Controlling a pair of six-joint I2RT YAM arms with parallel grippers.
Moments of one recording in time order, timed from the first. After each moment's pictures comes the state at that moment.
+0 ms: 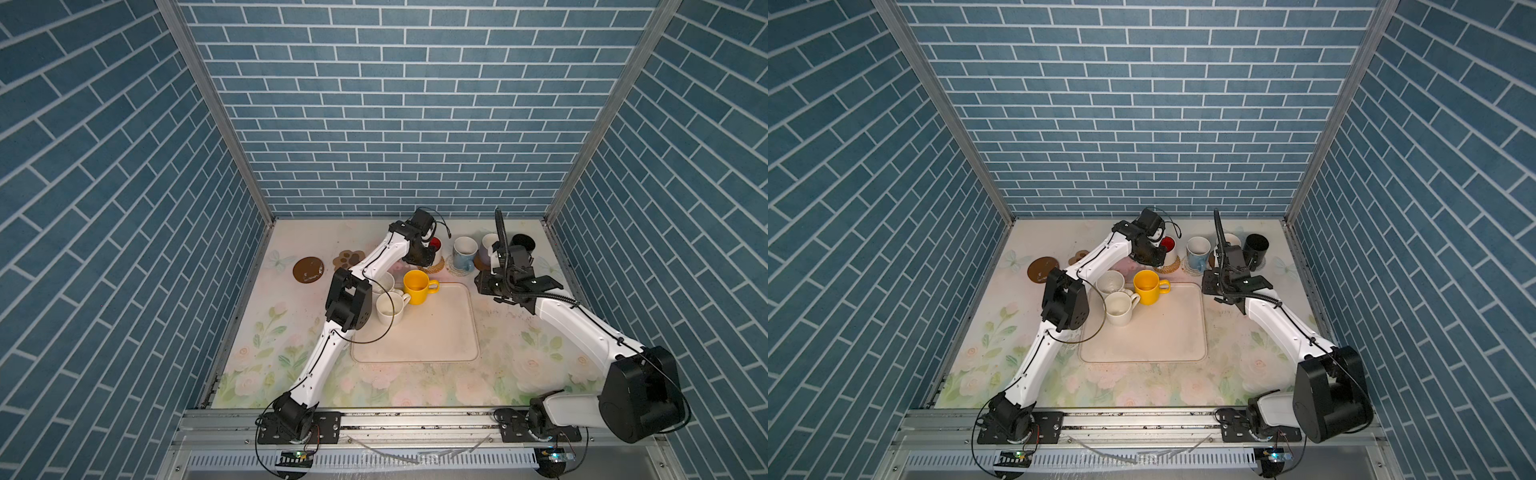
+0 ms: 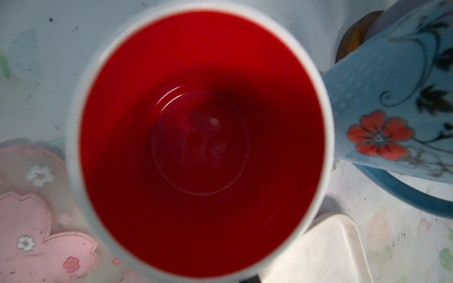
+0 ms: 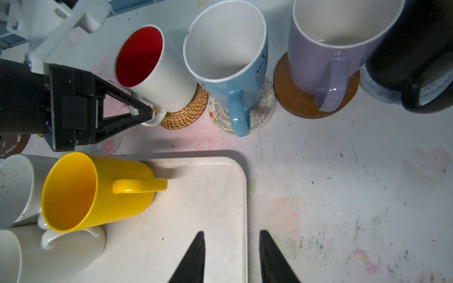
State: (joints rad) left arm -0.60 2.57 2.46 -1.00 0.16 -0.27; right arm 0.36 1.34 0.95 -0.45 -0.04 0.36
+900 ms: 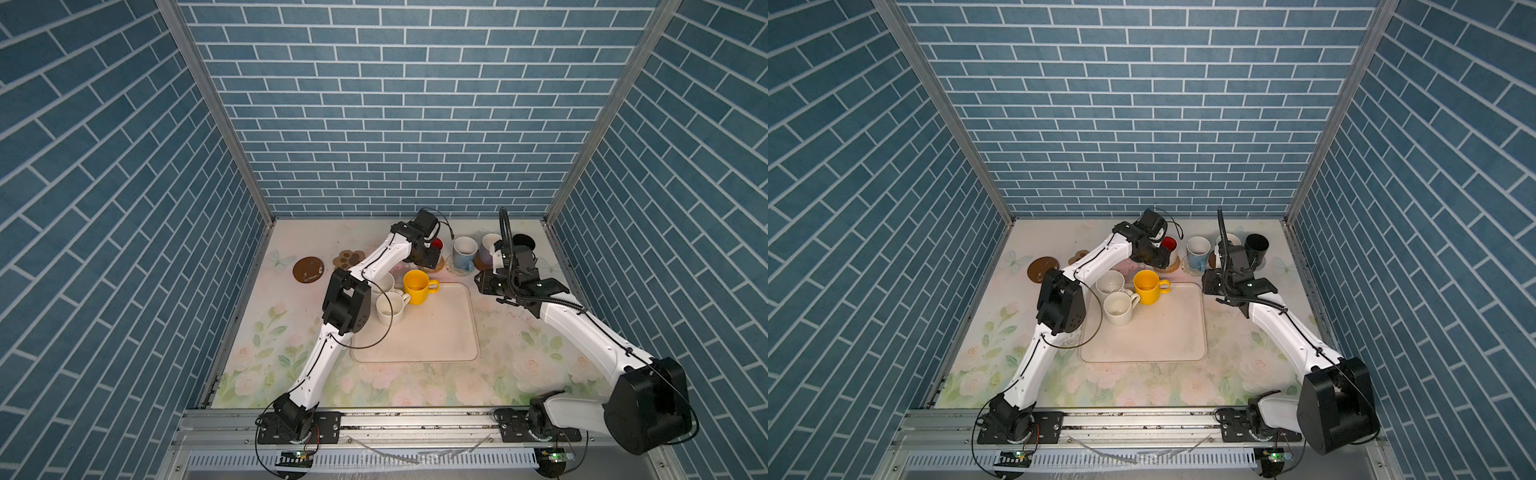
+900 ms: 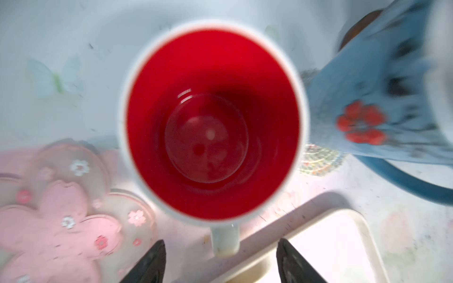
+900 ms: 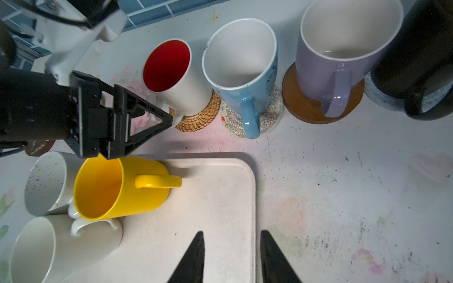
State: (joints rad) left arm -0.62 2.45 2.35 -0.95 0.06 -0.25; right arm 0.36 1.28 0.94 -0.45 -0.09 0.36
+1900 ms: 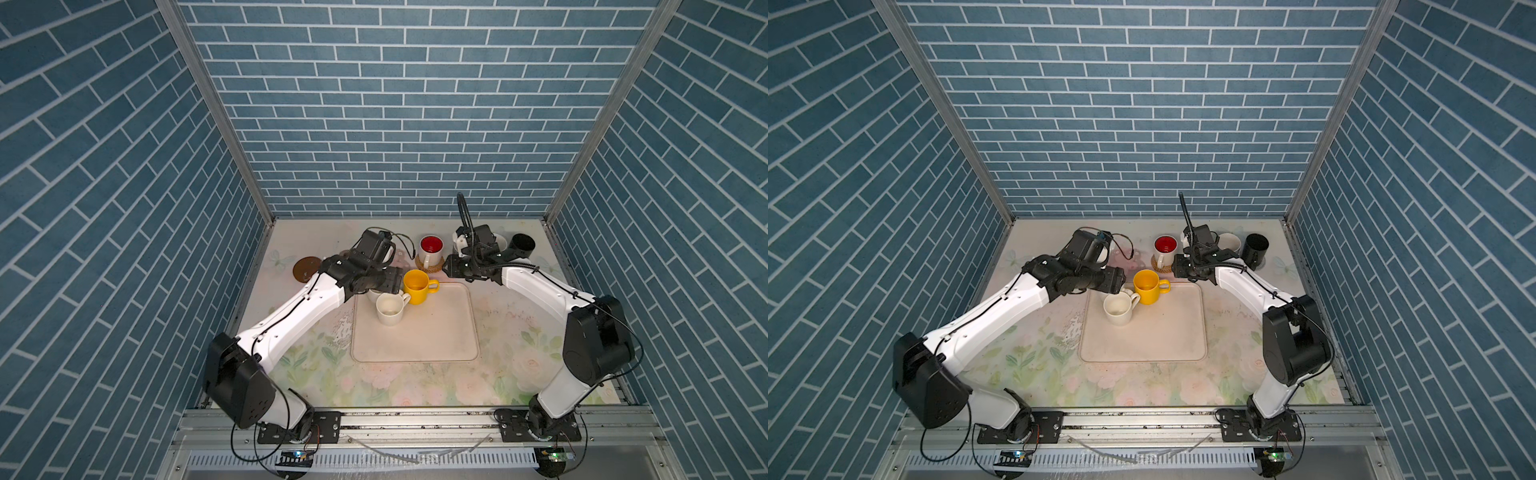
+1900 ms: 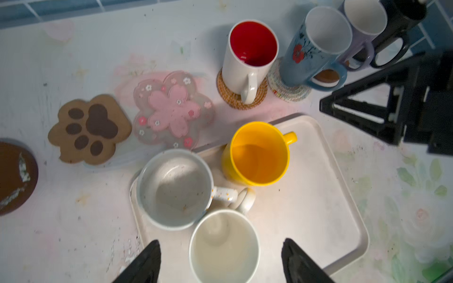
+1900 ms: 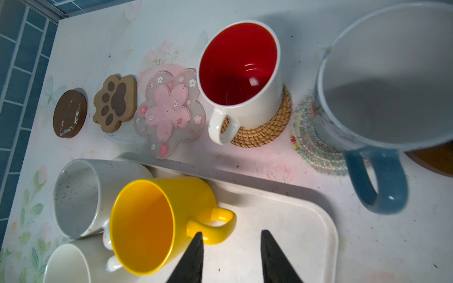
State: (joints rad) left arm -0.62 1.41 1.26 -0.75 -0.05 -0.32; right arm 0.49 1.72 1.31 -0.47 -0.16 0.36
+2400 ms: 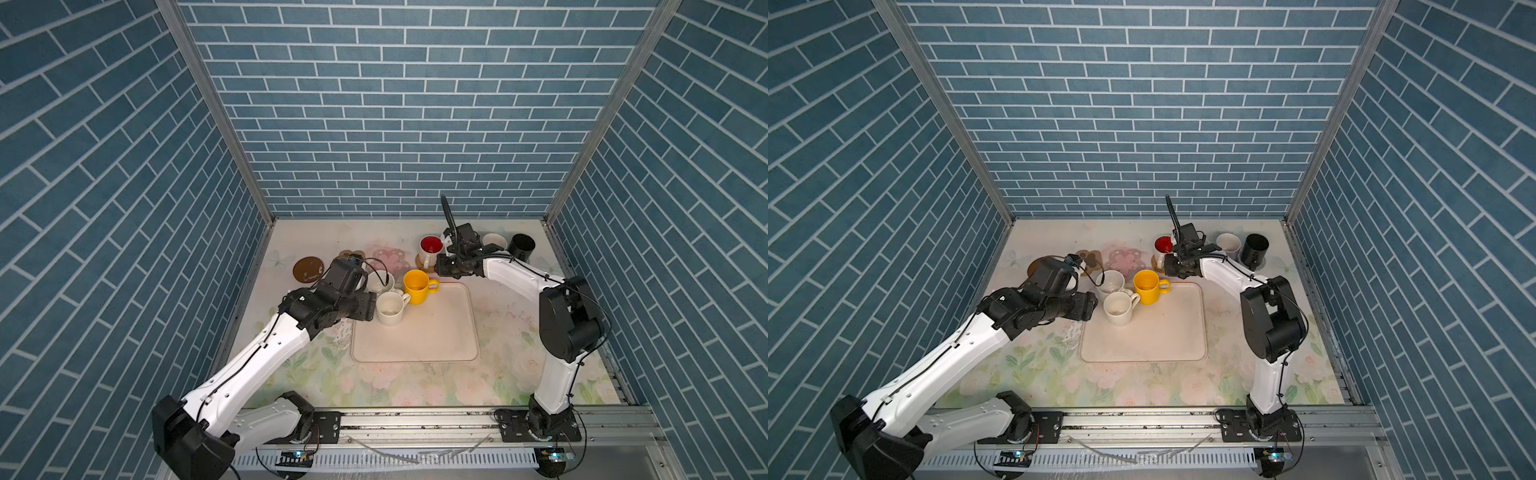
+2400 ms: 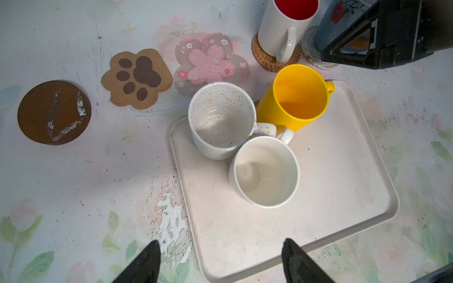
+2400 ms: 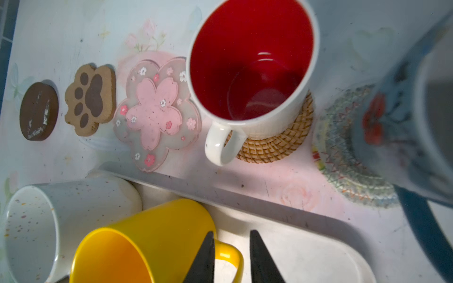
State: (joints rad) left arm -0.59 1.10 1.04 -0.85 -0.11 -0.32; right arm 0.54 1.89 1.41 -0.48 -0.15 0.38
